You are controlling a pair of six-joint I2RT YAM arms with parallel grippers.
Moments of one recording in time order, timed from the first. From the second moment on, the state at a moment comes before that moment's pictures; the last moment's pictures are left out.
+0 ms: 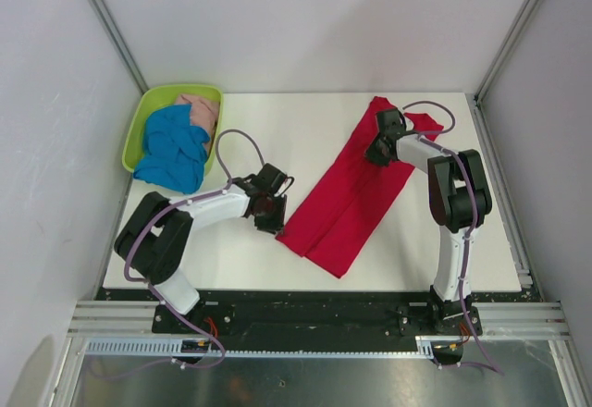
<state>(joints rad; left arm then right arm) -0.62 1.65 0.93 -0.49 0.06 -0.50 0.25 2.07 1.44 -0.29 0.09 0.80</state>
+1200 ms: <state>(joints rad) -0.58 1.62 0.89 -0.46 0.17 -0.53 0.24 2.07 1.45 -0.35 0.13 0.76</state>
